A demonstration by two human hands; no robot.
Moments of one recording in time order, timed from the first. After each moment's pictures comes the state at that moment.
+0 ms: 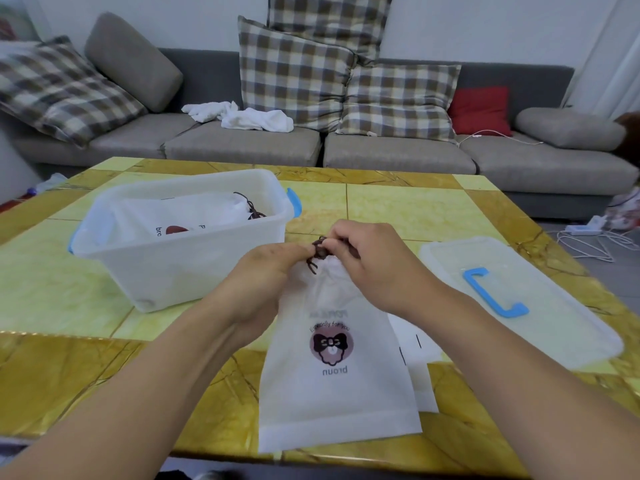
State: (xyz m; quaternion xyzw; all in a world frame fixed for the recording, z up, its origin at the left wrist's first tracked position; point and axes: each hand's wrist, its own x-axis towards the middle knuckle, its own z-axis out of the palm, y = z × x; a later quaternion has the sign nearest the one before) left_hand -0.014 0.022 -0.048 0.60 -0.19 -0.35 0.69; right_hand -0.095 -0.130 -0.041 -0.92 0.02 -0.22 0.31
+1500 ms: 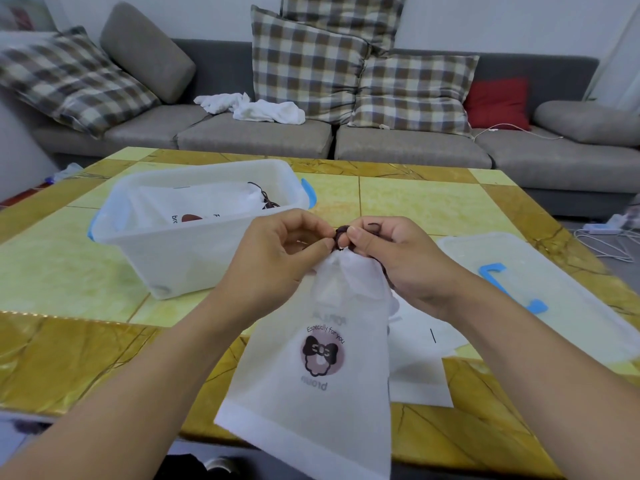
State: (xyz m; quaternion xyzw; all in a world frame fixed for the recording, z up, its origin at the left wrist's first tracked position) left_hand -0.010 0.034 -0.045 0.71 -0.33 -0.12 0.61; right_hand -0.102 -0.126 -0.044 -0.76 0.06 -0.13 0.63
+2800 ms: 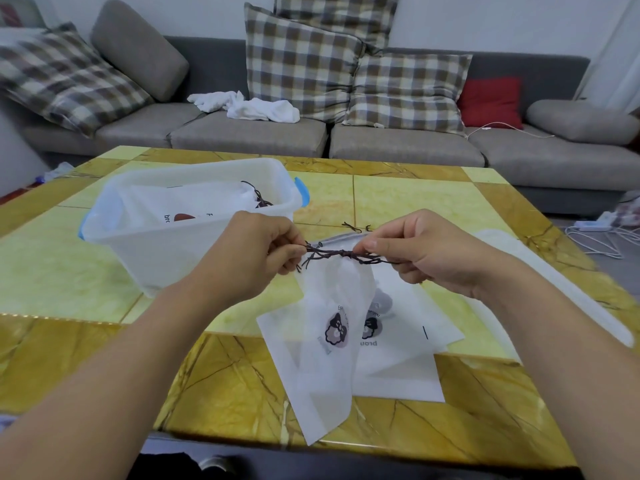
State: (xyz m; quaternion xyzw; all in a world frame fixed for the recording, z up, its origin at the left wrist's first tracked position) left_hand 0.027 0.044 -0.051 0.79 -0.47 0.00 0.39; right_hand -0.123 -0.164 -0.024 -0.81 0.12 -0.02 0.58
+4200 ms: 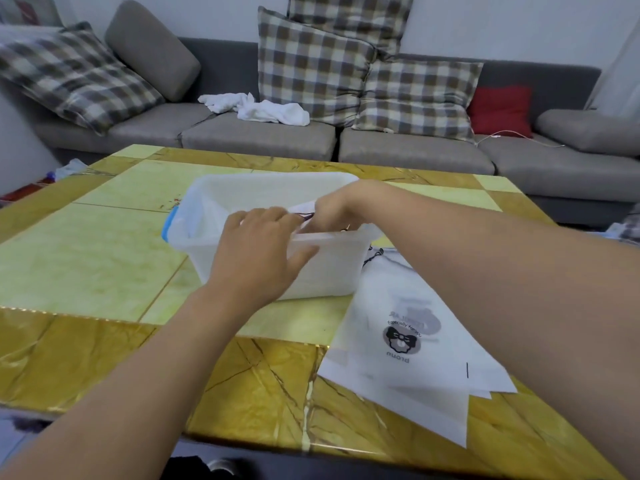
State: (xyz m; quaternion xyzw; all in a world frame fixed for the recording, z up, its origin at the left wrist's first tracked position) left_hand 0.041 0.046 -0.062 0.87 -0.40 0.22 0.17; right_hand 0.041 -0.118 -0.001 -0.96 0.15 0.23 0.08
